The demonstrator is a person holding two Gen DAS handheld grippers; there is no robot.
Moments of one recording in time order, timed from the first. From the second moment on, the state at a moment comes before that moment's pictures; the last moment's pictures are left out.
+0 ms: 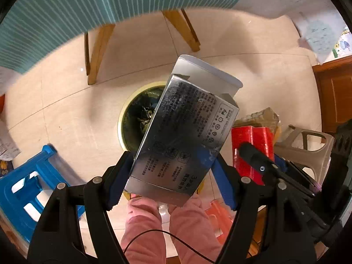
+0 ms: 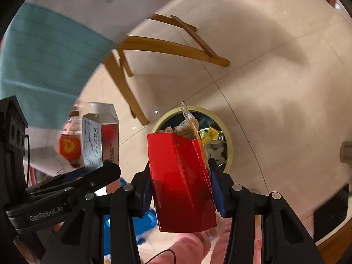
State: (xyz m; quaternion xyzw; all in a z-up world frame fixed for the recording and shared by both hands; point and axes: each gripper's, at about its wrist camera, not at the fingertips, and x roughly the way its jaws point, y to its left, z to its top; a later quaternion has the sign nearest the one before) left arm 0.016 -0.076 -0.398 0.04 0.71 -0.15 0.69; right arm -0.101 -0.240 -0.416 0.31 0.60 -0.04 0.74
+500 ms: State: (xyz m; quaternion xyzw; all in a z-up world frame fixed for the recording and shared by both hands) left arm 0.036 -0.090 -0.479 0.04 0.73 -0.12 0.67; right arm -0.086 -0.239 -0.501 0.31 0.63 -0.06 0.71
